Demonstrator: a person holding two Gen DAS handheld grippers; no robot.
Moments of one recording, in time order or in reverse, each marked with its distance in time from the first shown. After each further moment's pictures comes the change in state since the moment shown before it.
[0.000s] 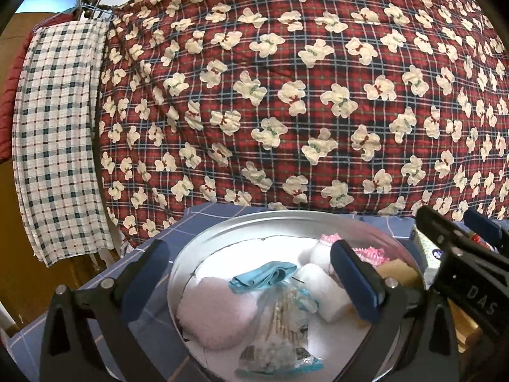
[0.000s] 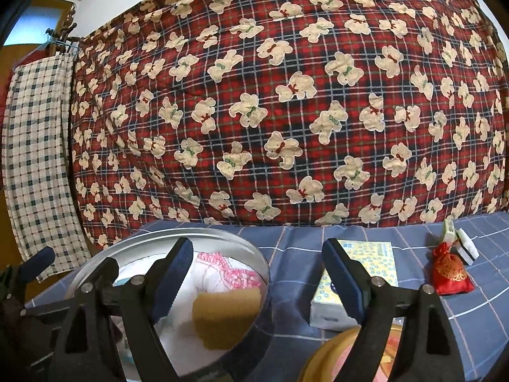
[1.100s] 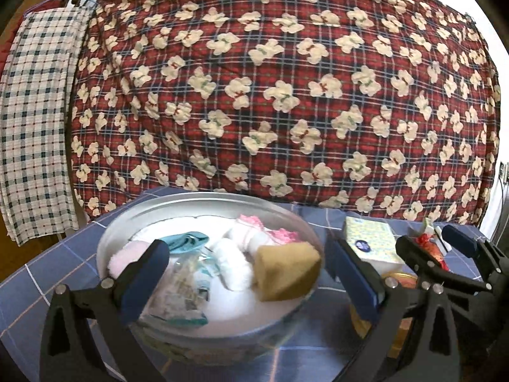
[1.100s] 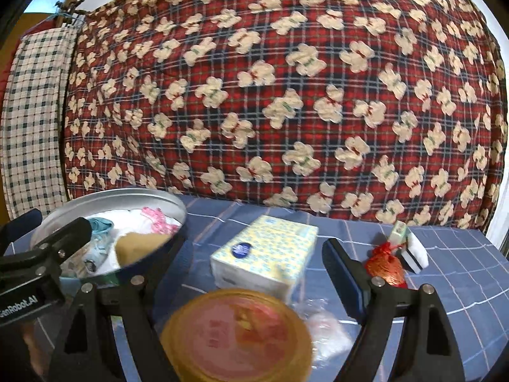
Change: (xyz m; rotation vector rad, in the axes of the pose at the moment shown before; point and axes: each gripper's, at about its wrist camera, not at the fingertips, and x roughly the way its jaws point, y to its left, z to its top) left arm -0.044 -0.068 -0.014 -0.051 0.040 -0.156; right arm -0.035 -0.087 -0.015 -0.118 0.069 -0.052
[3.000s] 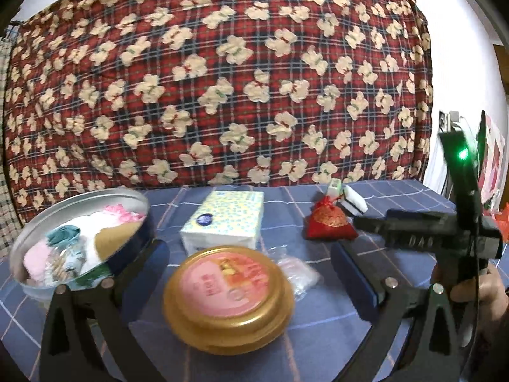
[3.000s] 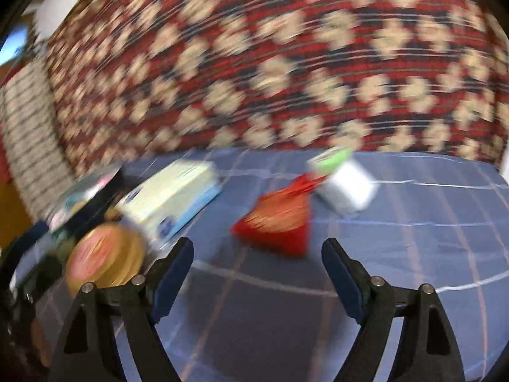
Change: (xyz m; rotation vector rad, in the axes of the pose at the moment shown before) left arm -0.028 -0.152 -0.025 0.171 0.072 -0.230; right arm 0.021 -0.187 -0.031 0.139 0.303 0.222
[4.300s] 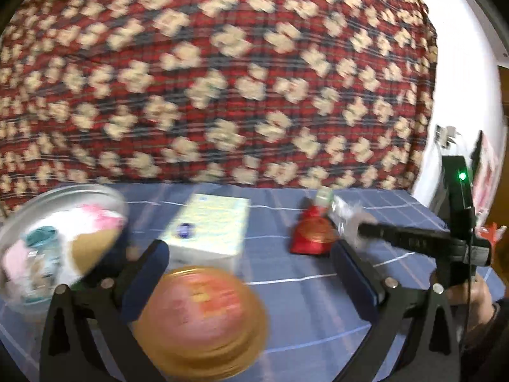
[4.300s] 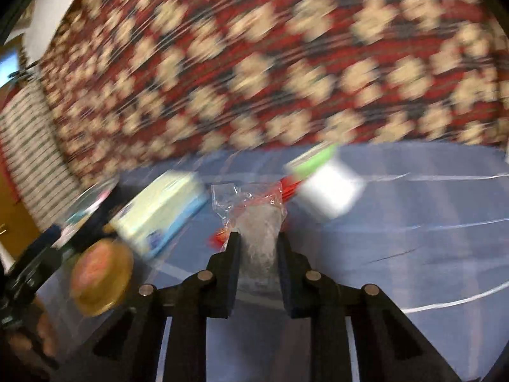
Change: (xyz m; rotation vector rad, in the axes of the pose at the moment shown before) left arm 0.035 -0.011 0.030 -0.060 0.078 -0.116; right arm -0.011 -0.064 0.014 0.120 -0.031 -0.044
